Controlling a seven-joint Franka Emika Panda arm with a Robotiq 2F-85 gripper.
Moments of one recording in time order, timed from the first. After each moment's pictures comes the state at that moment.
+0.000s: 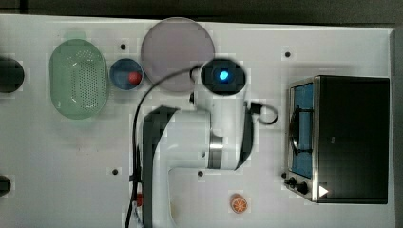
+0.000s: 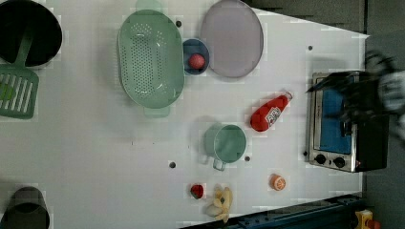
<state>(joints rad) 0.16 0.05 -0.20 -1.92 0.02 0.35 0.09</state>
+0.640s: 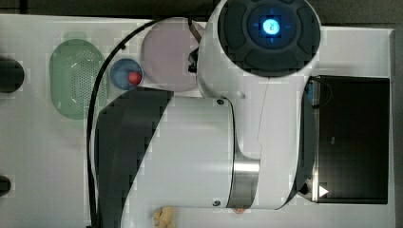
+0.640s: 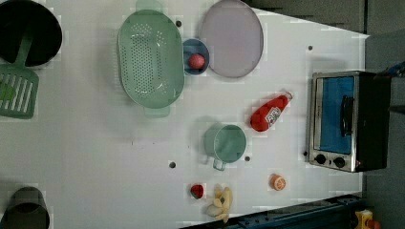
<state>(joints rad) 0.16 0.01 -0.19 -1.66 0.00 0.02 0.09</state>
